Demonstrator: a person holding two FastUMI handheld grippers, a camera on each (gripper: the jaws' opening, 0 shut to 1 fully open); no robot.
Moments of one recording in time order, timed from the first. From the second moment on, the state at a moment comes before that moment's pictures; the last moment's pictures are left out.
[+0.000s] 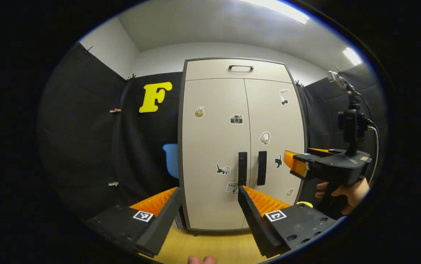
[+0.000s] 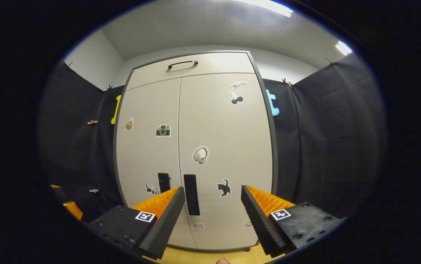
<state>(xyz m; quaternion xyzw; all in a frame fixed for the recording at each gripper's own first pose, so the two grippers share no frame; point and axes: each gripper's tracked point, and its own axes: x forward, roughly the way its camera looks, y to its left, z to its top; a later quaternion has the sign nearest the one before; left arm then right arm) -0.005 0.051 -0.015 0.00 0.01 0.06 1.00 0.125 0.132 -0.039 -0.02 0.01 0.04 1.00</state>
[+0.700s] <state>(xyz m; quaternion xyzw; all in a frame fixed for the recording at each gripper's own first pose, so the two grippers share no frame) 0.004 0.073 -0.037 0.00 0.04 0.07 1.00 0.215 0.176 -0.122 -0.04 0.07 0.04 1.00</state>
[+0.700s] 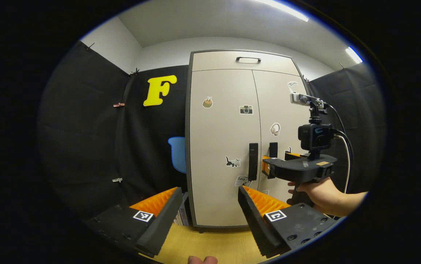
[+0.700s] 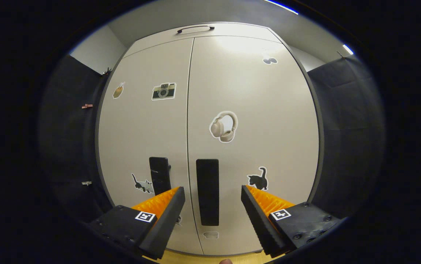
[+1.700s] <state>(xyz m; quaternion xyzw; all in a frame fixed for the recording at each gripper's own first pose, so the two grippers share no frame) -0.008 0.082 -0.044 -0.02 0.04 0.09 1.00 0.226 0.180 -0.142 -0.05 0.09 0.05 0.99</state>
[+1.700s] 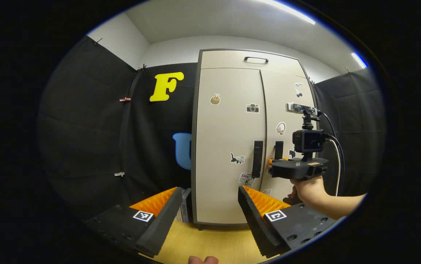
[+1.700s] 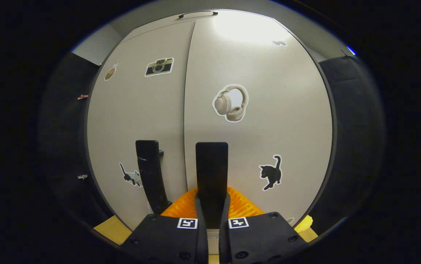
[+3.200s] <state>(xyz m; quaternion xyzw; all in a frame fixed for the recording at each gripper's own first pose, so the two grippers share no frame) -0.049 0.030 -0.032 0.00 0.05 0.08 1.00 0.168 0.127 -0.111 0.03 0.12 0.15 0.98</state>
